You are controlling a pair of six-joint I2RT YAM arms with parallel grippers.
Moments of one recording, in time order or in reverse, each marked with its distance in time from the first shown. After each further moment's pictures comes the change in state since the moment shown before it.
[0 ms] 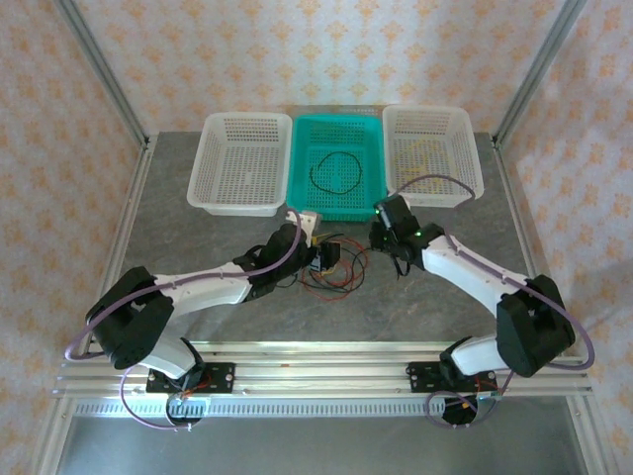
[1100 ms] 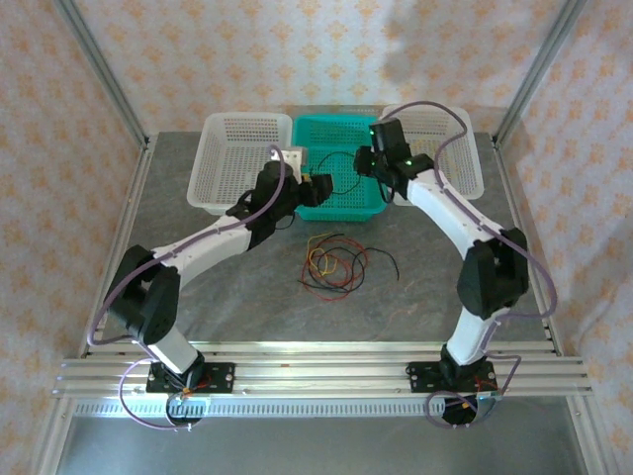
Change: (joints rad) left arm 0.232 0.130 0.382 -0.079 0.072 0.048; right arm -0.110 0.354 0.653 -0.026 -0.086 -0.103
